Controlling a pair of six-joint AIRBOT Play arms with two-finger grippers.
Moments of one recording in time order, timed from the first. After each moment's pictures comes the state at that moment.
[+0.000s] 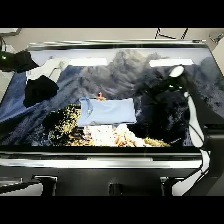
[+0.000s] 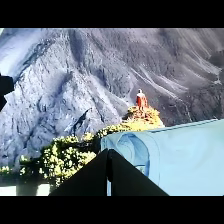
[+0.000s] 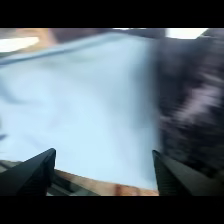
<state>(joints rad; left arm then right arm) 0.08 -1.42 1.88 1.20 -1.37 -1.54 -0.01 -1.85 1.68 -0.92 1.45 1.72</state>
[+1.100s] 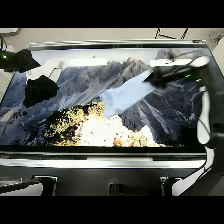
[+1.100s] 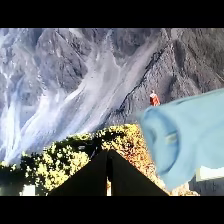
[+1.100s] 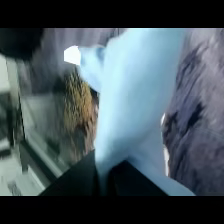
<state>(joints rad) 0.08 -1.42 1.88 1.15 -1.37 -1.56 -0.16 -1.88 1.94 -0.58 1.50 1.50</state>
